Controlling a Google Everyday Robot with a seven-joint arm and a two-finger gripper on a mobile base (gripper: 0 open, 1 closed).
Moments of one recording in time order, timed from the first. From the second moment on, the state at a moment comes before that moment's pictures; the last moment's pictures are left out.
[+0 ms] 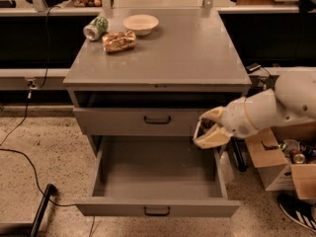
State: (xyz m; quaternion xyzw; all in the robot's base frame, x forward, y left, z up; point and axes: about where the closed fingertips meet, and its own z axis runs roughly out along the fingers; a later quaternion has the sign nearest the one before) arm 0.522 -0.140 0.756 -0.56 0.74 0.20 0.32
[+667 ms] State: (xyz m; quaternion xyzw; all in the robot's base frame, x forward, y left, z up) arm 0.507 -0.129 0.737 -0.56 0.74 0.22 0.30
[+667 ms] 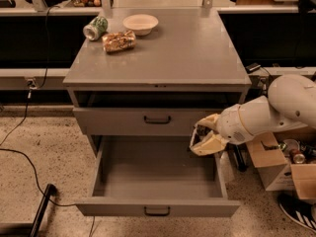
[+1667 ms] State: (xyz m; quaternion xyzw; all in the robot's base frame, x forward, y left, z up) arm 0.555 -0.102 0.588 -0.56 0.72 0.21 0.34
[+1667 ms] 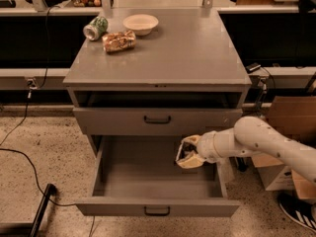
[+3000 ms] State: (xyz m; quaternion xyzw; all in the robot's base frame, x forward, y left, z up) arm 0.586 -0.086 0.430 -0.57 0.68 0.28 0.35
